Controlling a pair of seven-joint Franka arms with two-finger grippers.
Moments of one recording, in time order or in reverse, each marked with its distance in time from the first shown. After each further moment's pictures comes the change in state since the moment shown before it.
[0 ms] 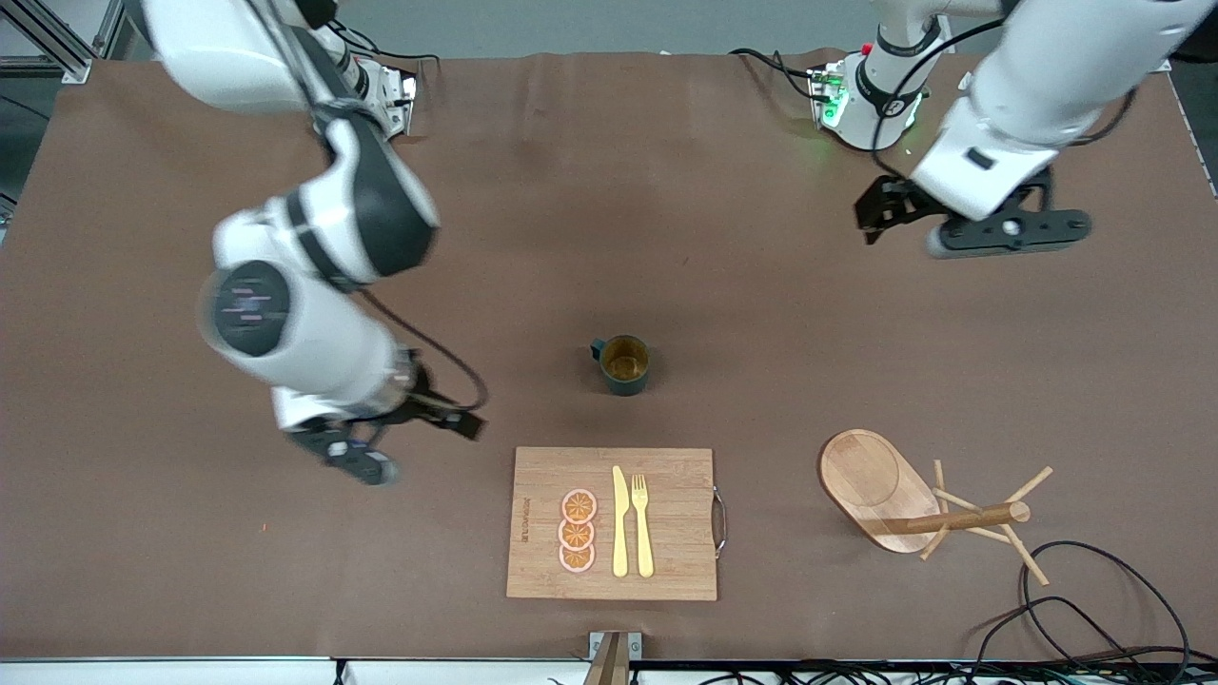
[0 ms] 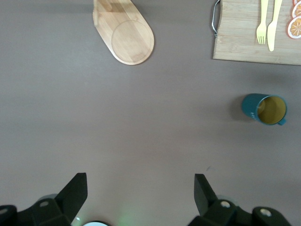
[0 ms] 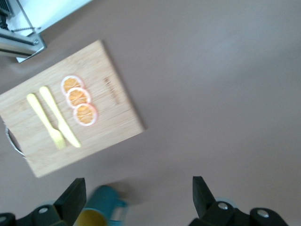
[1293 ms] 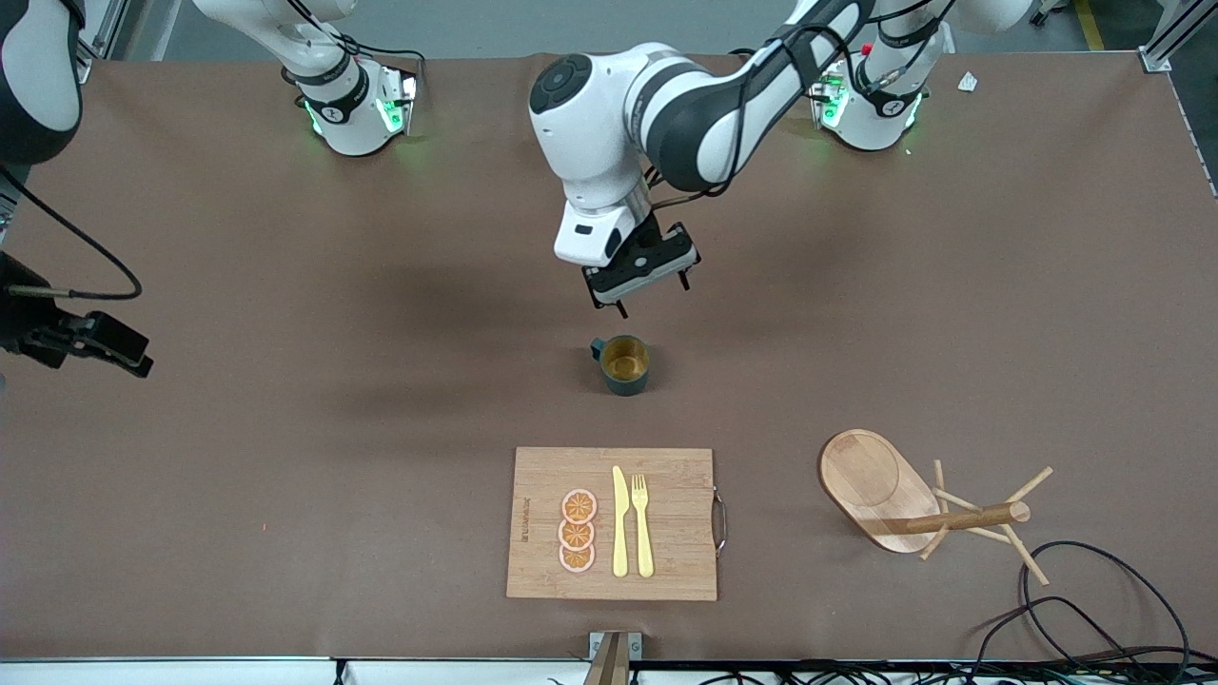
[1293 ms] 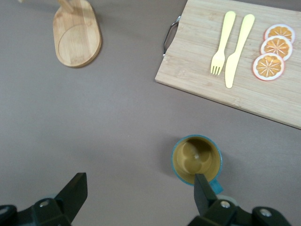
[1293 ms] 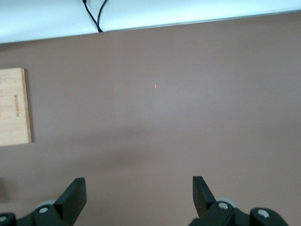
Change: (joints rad) left arm -0.525 0.466 -0.025 0.123 0.529 0.243 -0.919; right arm -0.334 -0.477 0.002 -0.438 -0.160 0.049 -0.615
